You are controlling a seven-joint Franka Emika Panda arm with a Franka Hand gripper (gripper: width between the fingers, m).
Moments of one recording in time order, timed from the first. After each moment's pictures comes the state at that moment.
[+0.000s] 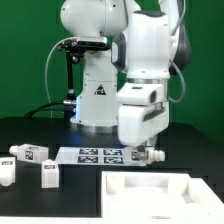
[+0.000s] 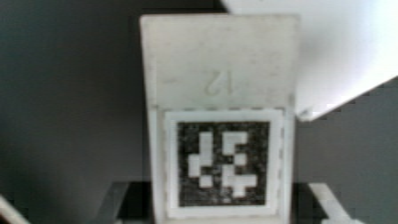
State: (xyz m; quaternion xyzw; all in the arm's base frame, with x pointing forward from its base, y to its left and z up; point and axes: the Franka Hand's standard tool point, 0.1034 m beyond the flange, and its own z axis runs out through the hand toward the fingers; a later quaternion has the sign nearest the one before) arm 0.412 0.088 0.029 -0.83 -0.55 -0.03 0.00
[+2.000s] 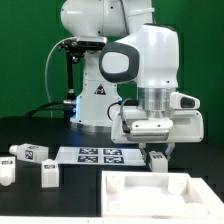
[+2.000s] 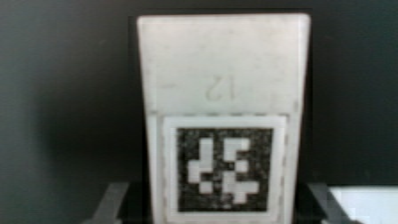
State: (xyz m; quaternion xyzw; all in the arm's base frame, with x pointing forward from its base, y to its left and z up) arm 0.380 0.111 0.007 0.01 -1.00 -0.03 -0.04
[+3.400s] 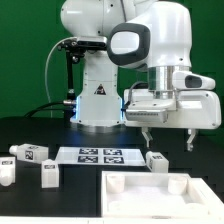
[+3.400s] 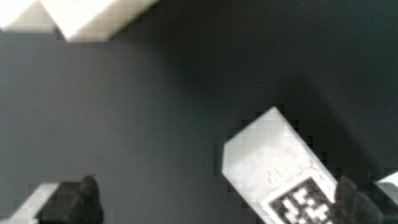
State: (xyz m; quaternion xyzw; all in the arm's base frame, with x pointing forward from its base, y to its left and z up) arm 0.434 0.122 0.054 -0.33 -0.94 -0.05 -0.08
